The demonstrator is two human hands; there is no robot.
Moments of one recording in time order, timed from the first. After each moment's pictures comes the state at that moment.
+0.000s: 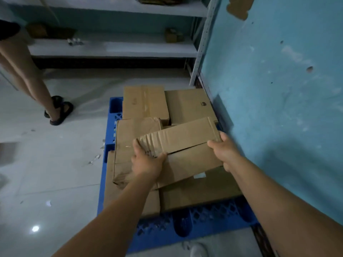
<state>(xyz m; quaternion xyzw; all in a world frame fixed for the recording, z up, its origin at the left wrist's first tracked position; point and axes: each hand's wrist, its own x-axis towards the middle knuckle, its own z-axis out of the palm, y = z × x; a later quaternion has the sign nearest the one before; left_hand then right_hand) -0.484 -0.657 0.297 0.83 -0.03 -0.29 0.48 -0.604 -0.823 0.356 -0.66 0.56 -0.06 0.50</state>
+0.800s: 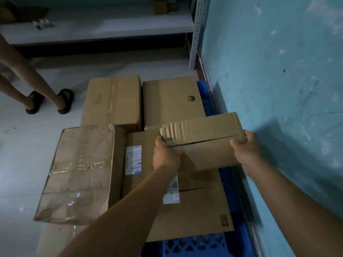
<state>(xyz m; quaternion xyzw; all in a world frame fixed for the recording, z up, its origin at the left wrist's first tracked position) -0.520 -0.997 0.203 0.84 -0.02 -0.32 0.44 -0.644 -1.162 0.214 -0.64 0.59 -0.10 0.48</state>
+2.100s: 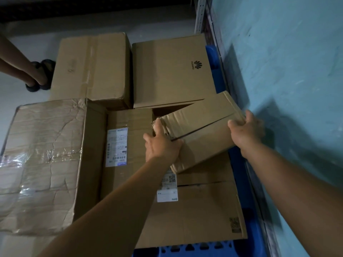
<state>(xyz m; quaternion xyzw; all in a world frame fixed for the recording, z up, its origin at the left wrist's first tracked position) -0.493 -1.032 0.073 0.91 -0.08 -0.33 0.26 -0.598 -1.207 0.068 -0.68 0.63 -0.03 0.38</state>
